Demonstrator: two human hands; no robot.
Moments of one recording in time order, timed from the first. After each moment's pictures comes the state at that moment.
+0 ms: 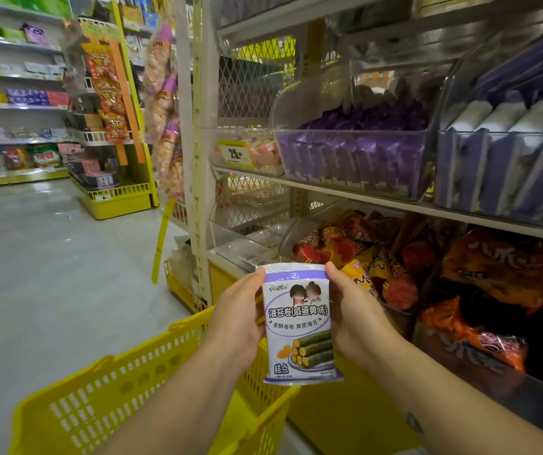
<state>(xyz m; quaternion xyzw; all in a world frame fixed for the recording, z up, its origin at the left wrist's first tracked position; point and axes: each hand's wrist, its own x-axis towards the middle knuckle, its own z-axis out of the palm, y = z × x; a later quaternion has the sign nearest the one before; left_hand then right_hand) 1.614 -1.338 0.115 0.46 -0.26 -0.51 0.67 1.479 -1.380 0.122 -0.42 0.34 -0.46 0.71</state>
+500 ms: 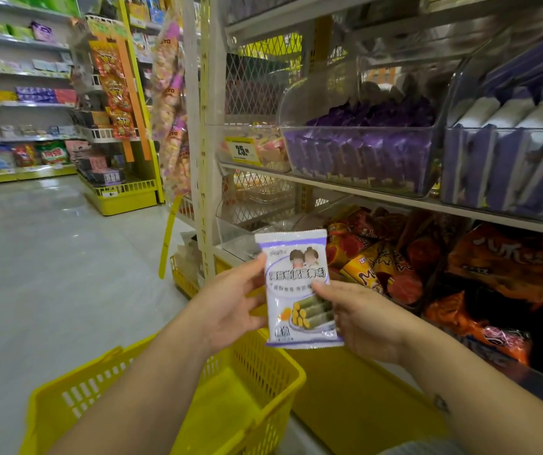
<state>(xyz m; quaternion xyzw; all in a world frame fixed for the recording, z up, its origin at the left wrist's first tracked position) 1.644 -1.322 0.136 0.44 -0.35 -0.60 0.57 1.458 -1.376 0.129 -0.55 0.31 -0.27 0.72</state>
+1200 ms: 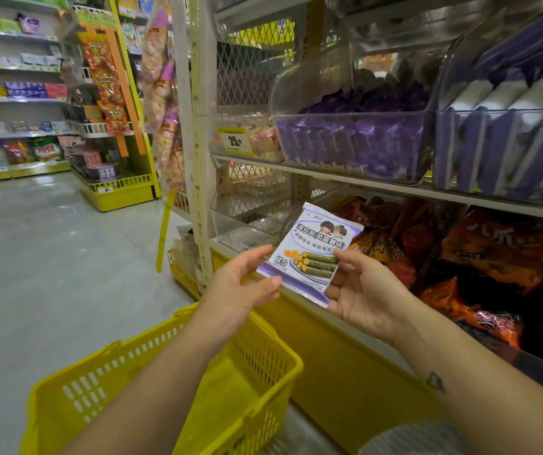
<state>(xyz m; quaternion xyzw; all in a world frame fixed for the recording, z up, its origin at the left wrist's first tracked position) 1.639 -1.325 0.111 0.45 -0.50 -0.41 0.61 1.456 -1.379 0.141 -0.35 0.28 -0.37 0.81</state>
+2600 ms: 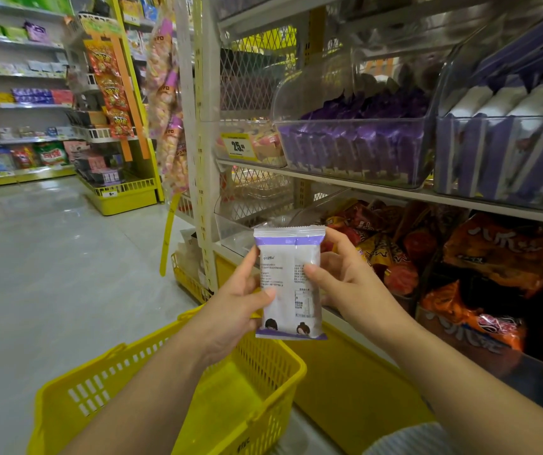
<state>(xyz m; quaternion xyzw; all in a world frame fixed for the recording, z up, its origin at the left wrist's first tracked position) 1.642 -1.319 0.111 0.44 -0.49 -0.52 0.55 1.465 -1.367 0.136 -0.71 0.25 -0.43 0.51</state>
